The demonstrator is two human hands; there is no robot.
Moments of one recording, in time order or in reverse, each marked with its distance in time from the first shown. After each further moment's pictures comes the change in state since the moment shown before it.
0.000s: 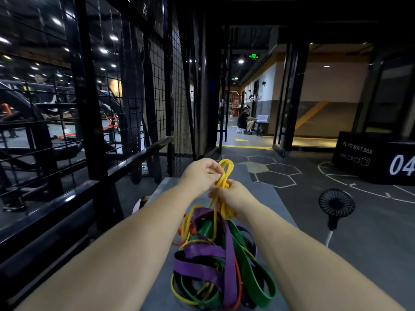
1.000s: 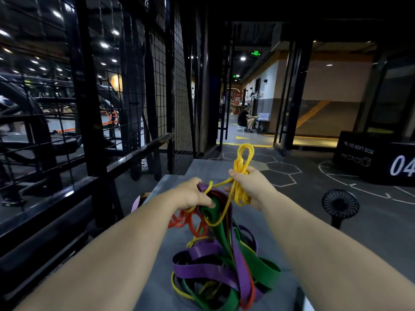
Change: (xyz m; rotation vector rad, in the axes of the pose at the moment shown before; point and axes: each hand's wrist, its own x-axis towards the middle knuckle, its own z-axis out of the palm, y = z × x) left_hand -0.012 -0.033 -0.018 0.267 -0.312 -0.366; right_hand 0.017 -0.012 -0.034 0.079 0.106 0.114
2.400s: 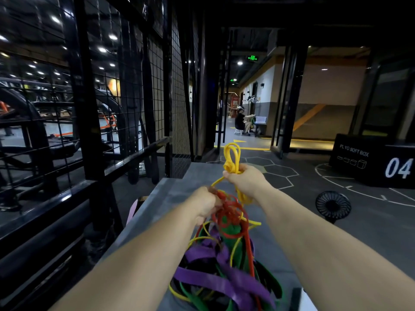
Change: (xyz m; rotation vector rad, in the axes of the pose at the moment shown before) left_hand 0.003 0.025 0.054 -0.732 0.065 0.054; right_hand -0.016 -0.026 -0.007 -0.580 0.064 -0.167
